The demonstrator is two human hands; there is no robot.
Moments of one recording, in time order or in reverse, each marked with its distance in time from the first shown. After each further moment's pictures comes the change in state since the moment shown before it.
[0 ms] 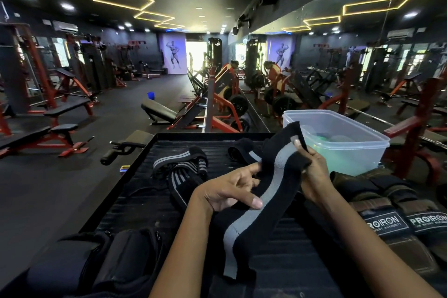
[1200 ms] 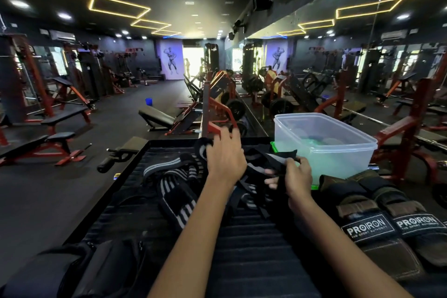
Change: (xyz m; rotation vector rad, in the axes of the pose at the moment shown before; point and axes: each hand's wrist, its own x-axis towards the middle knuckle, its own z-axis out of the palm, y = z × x) left_hand 0.076 0.021 -0.015 1.466 1.086 -0.168; right_hand -0.008 0.011 0.011 -0.238 0.271 -0.015
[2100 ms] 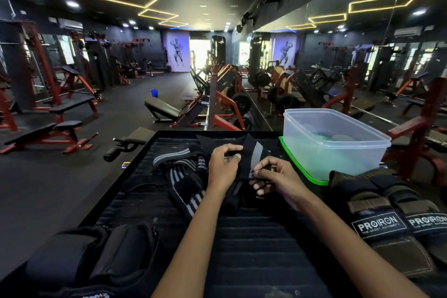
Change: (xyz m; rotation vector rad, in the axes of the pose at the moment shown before) left_hand -0.034 -0.037 0.036 -1.103 -0.061 -0.382; right_hand -0.017 0.009 0.008 -0.168 -0.678 0.018
